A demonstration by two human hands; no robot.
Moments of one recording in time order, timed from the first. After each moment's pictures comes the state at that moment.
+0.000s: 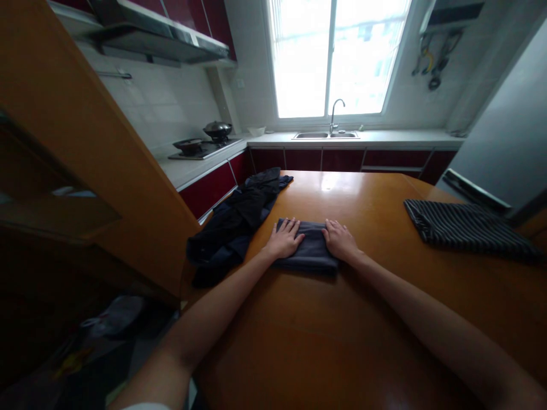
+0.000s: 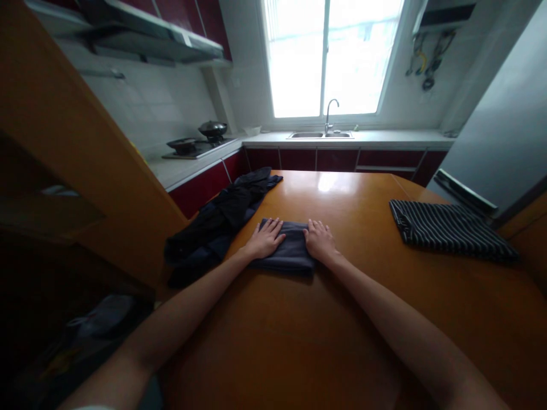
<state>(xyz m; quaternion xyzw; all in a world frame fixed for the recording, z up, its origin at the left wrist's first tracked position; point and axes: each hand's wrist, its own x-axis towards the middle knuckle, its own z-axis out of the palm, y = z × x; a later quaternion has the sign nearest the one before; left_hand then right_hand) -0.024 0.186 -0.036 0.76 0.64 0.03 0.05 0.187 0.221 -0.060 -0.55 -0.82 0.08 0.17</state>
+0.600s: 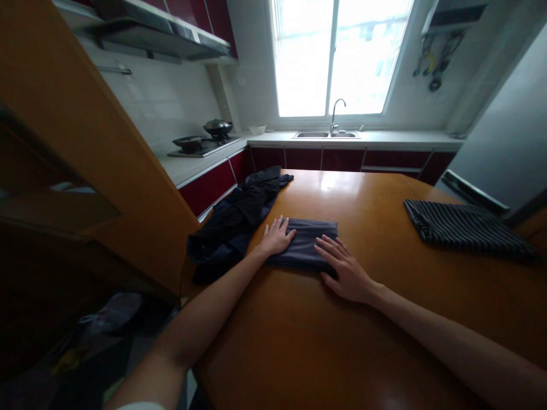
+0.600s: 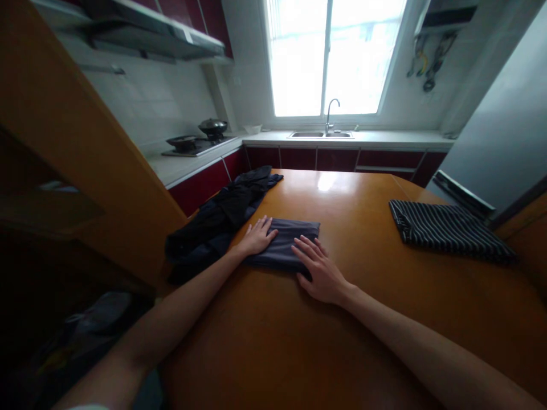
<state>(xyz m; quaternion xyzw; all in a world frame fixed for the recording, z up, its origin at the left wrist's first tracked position) -0.048 0.190 -0.040 0.70 0.70 0.07 0.08 0.227 0.133 -0.048 -0.26 -0.92 0.08 0.29</state>
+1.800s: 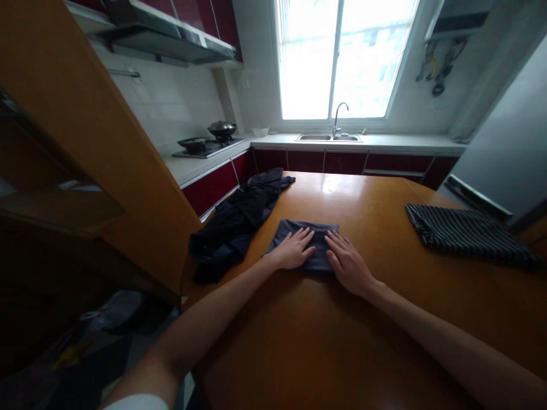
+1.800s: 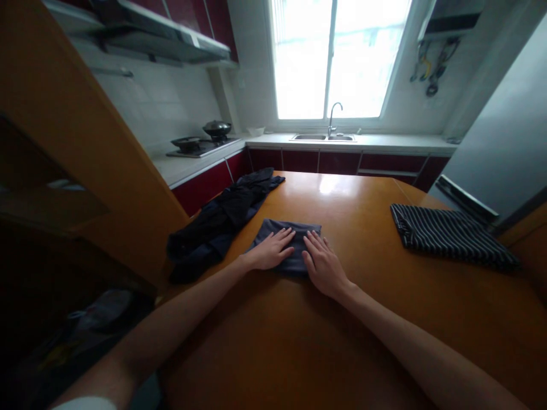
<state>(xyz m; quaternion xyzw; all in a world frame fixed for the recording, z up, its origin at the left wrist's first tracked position) -0.008 0.161 -0.031 0.83 0.54 0.05 0.10 0.220 0.151 -0.053 -0.38 -0.87 0.08 0.29</state>
